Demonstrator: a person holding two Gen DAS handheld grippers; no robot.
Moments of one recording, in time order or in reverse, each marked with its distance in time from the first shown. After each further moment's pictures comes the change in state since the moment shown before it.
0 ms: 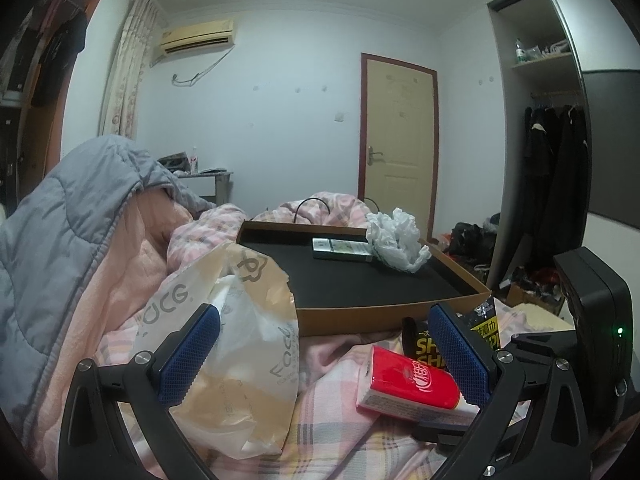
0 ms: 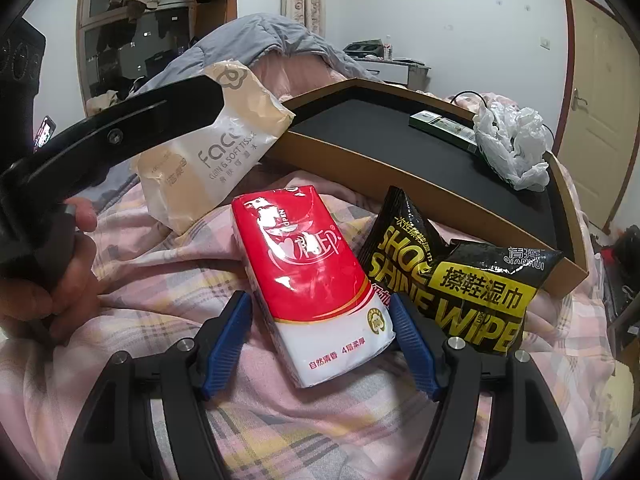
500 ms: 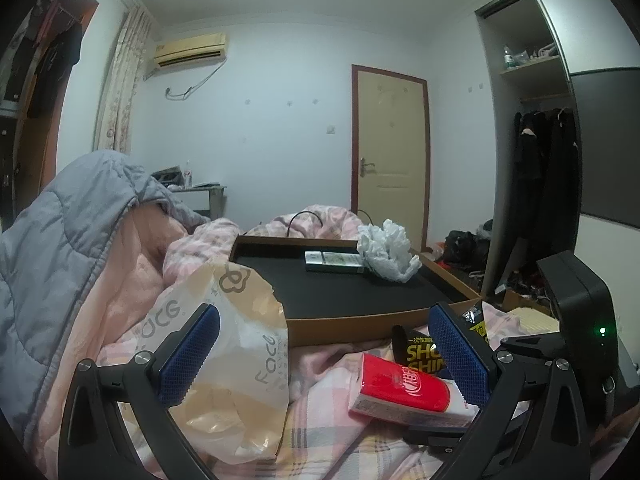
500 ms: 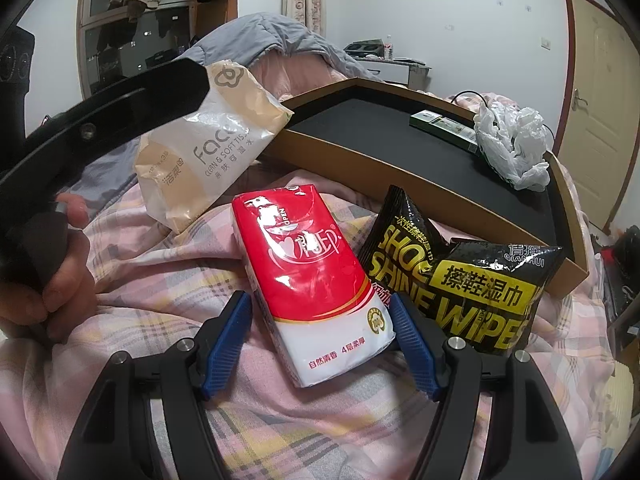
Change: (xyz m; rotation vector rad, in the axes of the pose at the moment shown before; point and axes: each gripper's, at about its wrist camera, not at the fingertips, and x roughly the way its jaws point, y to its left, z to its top) left arm -0.009 -0.006 0.001 0.024 -0.051 -0.022; right arm 0.000 0.000 0.000 0.000 0.001 0.000
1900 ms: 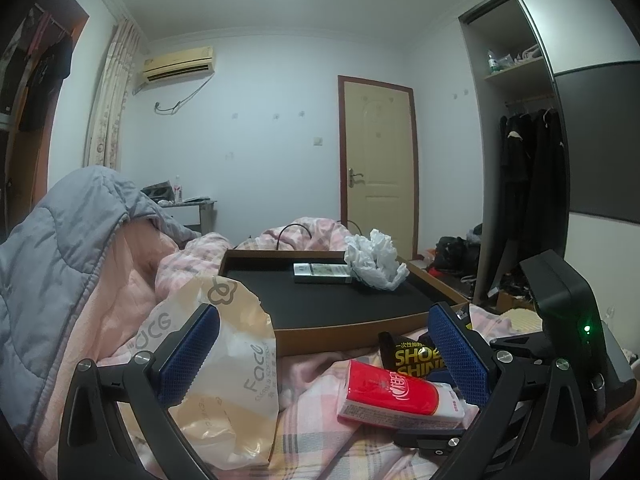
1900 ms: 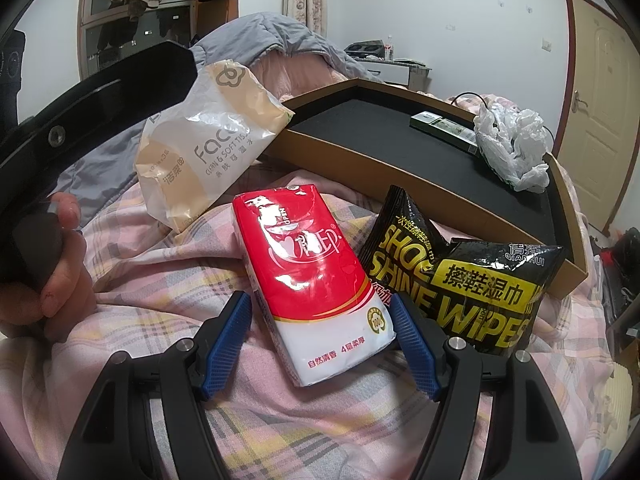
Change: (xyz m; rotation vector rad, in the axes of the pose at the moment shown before) left arm -0.008 -0.009 0.001 0.028 -0.044 -0.030; right arm -0.001 0.002 -0.001 -0.004 -0.004 -0.007
